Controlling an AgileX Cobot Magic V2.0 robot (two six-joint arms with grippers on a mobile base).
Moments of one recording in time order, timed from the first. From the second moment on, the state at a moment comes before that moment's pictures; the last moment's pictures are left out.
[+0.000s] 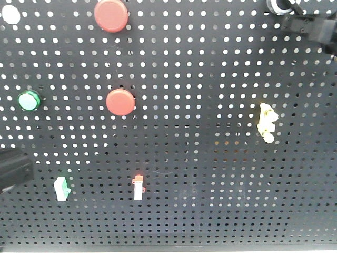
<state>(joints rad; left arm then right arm) -0.25 0.74 -0.89 -1.10 0.59 1.17 0.02 1.22 -1.44 1.22 0.56 -0.99</state>
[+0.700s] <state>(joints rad) -0.25 0.46 -0.56 -0.87 0.58 0.94 0.01 0.59 -0.96 0.69 0.48 -0.82</state>
